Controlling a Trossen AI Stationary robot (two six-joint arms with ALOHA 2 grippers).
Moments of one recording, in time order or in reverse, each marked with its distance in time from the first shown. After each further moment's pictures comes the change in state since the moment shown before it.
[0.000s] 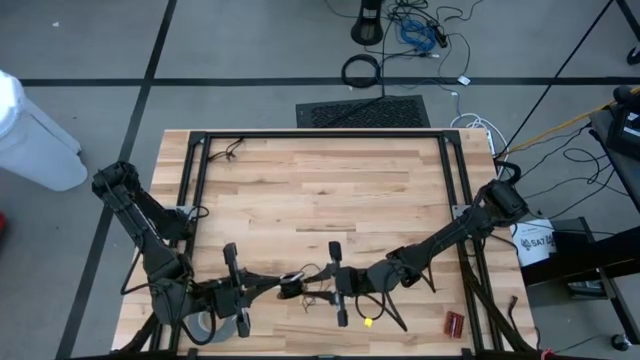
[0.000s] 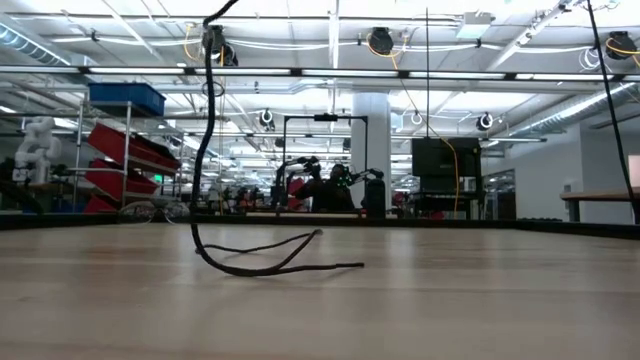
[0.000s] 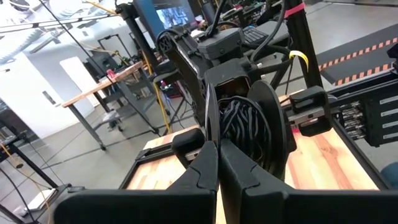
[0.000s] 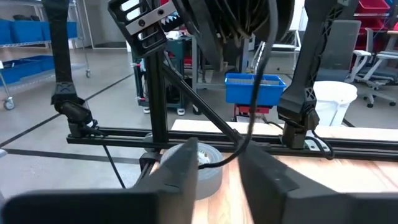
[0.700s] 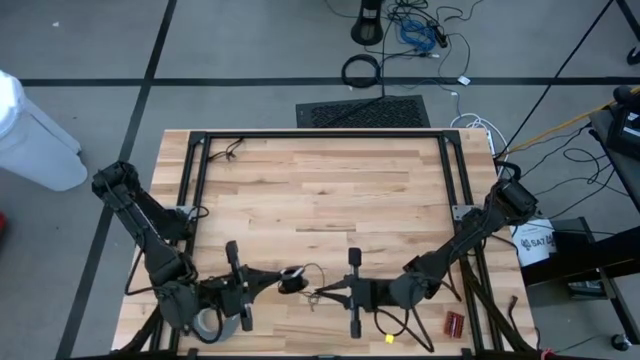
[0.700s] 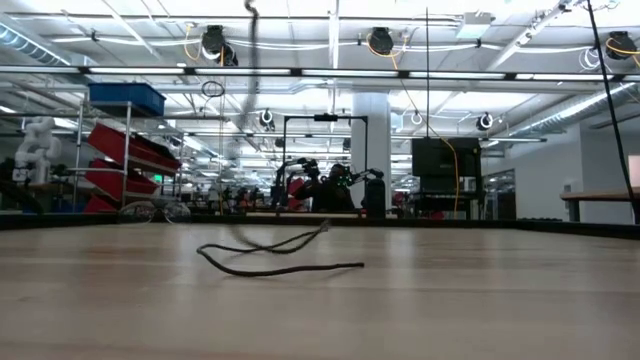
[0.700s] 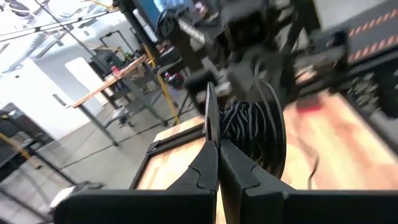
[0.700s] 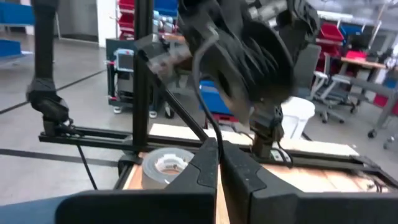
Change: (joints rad) left arm 0.024 0.000 0.000 -0.122 -0.014 0.001; right arm 0.119 -0.072 0.000 -0.041 0.238 -0.136
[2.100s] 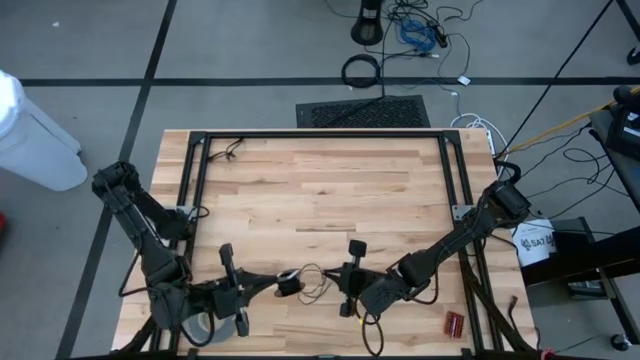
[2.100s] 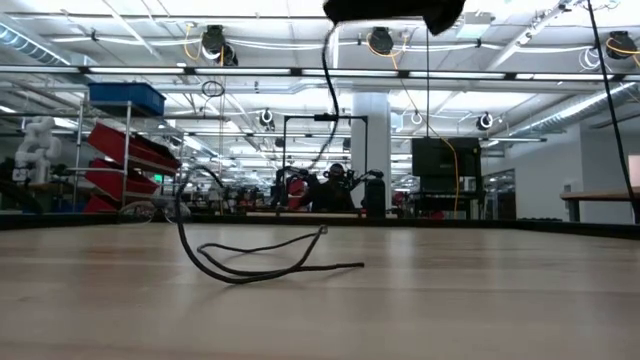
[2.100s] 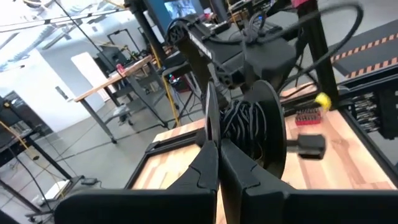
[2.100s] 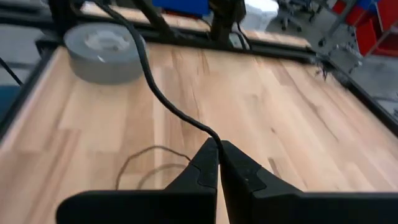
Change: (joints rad) left arm -0.050 0.001 0.000 0.088 -0.050 -0.015; right arm -0.055 0.054 0.000 -0.544 0.114 0.331
